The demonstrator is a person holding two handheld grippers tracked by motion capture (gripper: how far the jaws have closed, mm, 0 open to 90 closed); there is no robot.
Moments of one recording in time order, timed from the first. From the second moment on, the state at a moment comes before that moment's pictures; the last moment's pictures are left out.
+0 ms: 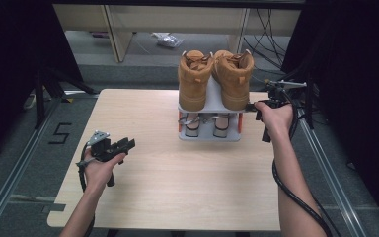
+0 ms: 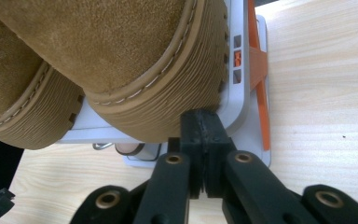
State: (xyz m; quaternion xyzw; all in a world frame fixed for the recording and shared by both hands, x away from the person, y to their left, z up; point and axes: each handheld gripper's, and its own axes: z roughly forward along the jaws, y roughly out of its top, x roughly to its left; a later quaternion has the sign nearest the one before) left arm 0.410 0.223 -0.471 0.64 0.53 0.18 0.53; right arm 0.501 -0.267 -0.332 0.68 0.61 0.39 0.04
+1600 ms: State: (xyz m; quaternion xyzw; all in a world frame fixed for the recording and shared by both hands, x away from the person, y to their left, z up) left arm 0.411 0.218 -0.486 0.65 0.54 0.18 0.51; right arm 0.411 -0.328 -0.457 0.69 0.61 0.38 0.07
